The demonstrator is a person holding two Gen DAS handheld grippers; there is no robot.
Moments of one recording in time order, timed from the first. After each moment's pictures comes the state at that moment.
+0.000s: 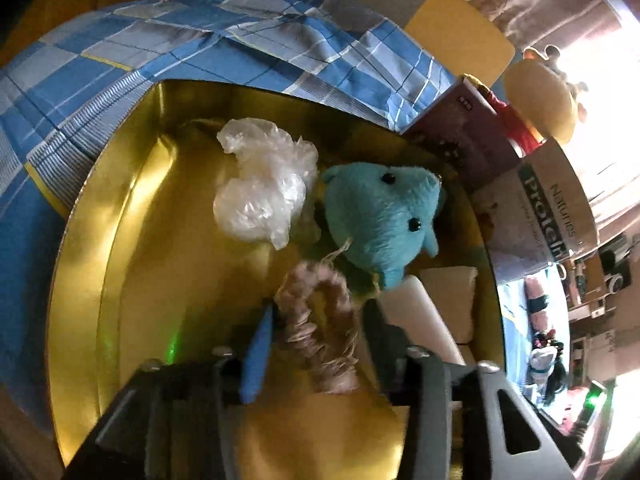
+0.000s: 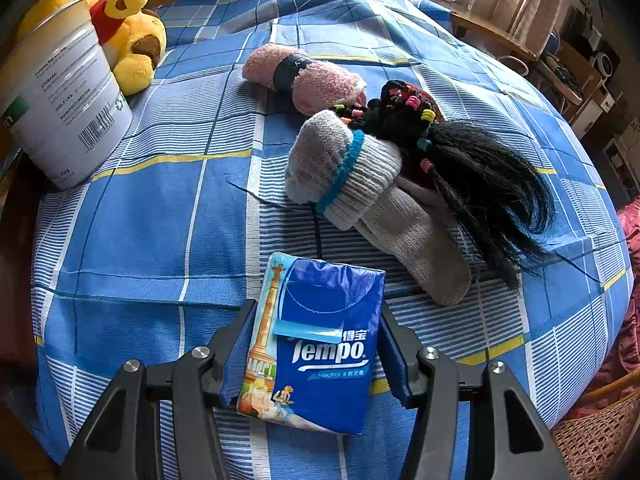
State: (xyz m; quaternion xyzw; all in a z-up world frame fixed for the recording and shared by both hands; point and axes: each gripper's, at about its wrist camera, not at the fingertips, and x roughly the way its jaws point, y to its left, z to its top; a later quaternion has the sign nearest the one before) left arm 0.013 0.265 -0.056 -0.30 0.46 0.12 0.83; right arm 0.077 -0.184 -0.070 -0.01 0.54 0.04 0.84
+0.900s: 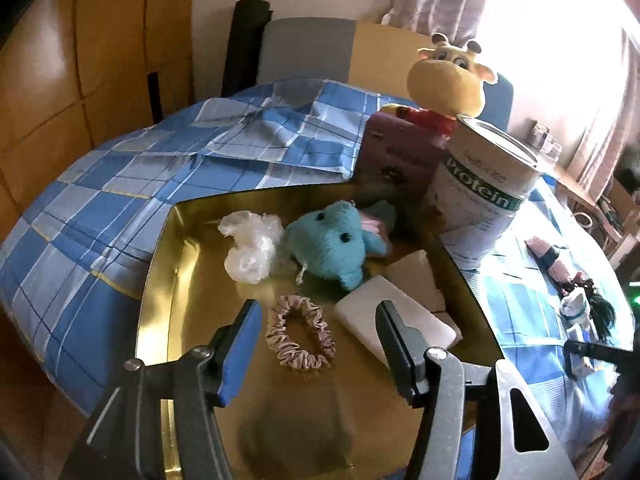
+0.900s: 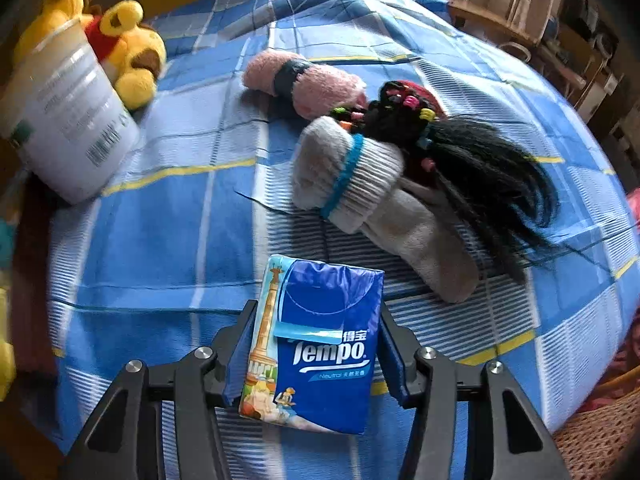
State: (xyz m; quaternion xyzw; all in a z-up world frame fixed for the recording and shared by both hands) left arm -0.038 0.200 0.005 -0.10 0.38 0.14 0.91; right arm 0.083 -0.189 -0.061 0.04 0.55 0.08 0.83
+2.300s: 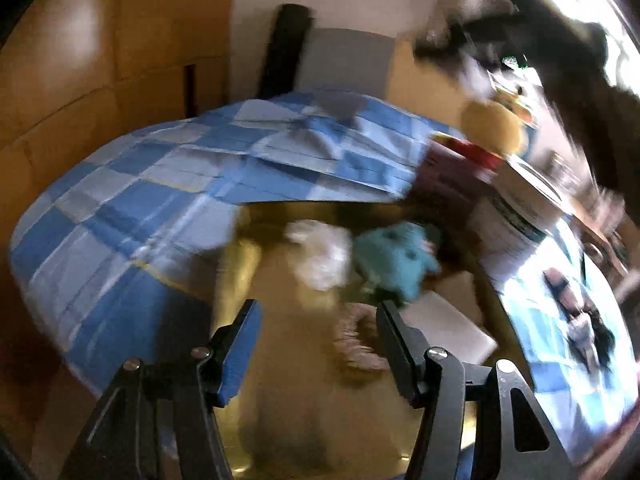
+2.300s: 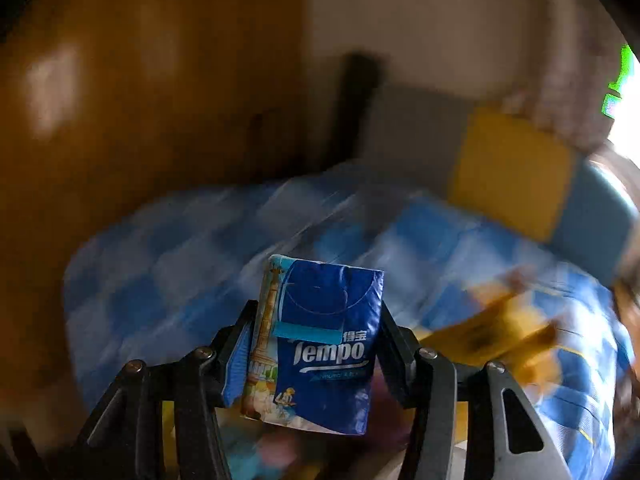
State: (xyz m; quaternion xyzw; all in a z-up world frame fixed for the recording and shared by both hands) left arm -0.076 0.264 0.017 -0.15 0.35 0.20 0.90; right arm 0.143 0.204 0.169 -0.21 0.31 0.46 0.81
